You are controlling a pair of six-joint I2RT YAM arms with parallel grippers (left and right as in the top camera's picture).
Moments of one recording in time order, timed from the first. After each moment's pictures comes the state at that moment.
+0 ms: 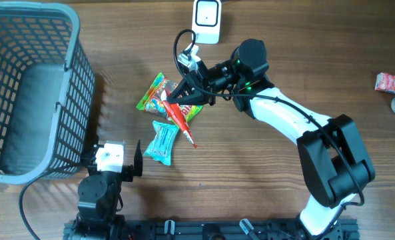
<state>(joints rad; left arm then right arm) -0.13 0.02 0.13 -0.44 -0.10 0.11 0.48 1.90 1.17 0.95 -1.55 1.94</state>
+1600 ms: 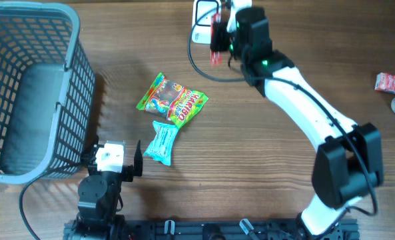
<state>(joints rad) -0.13 0.02 0.13 -0.45 -0.10 0.11 0.41 1.87 1.47 -0.01 -0.05 0.33</state>
